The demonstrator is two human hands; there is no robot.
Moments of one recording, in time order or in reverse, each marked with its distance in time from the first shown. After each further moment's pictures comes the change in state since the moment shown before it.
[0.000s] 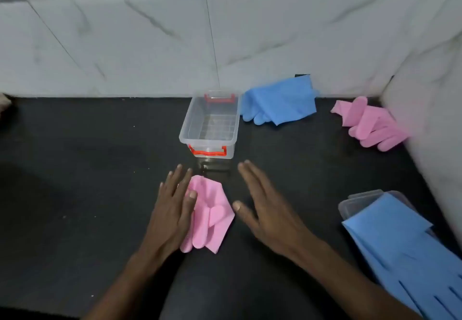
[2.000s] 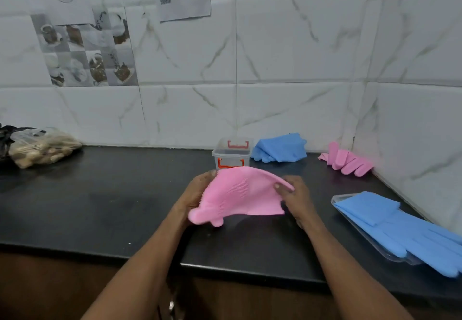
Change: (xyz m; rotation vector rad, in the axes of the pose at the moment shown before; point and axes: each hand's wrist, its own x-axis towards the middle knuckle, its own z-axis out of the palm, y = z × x) left_hand -0.020 -0.025 0.000 -1.107 -0.264 -0.008; right_hand -0.037 0.034 0.033 0.385 0.498 0.169
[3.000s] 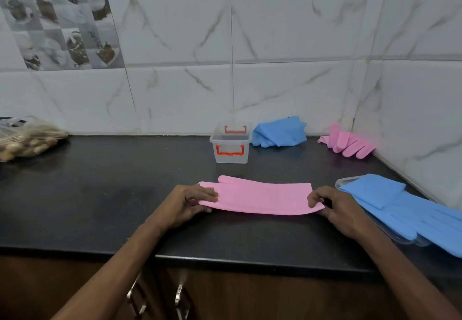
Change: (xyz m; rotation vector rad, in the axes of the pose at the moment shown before) left_hand -0.043 -0.017 -0.047 1.010 -0.098 0.529; right_hand -0.060 0.013 -0.082 -0.463 -0.210 -0.131
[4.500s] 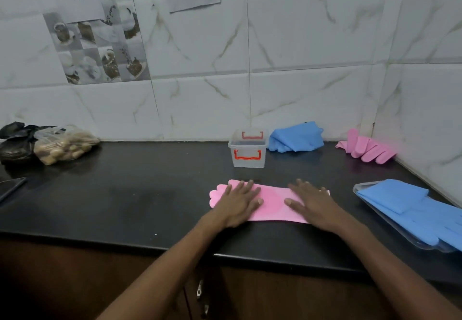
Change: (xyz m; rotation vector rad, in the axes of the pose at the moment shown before) left_hand 0.044 0.036 0.058 0.524 -0.335 -0.284; right_hand 0.041 -0.041 0.050 -0.376 -0.288 0.014
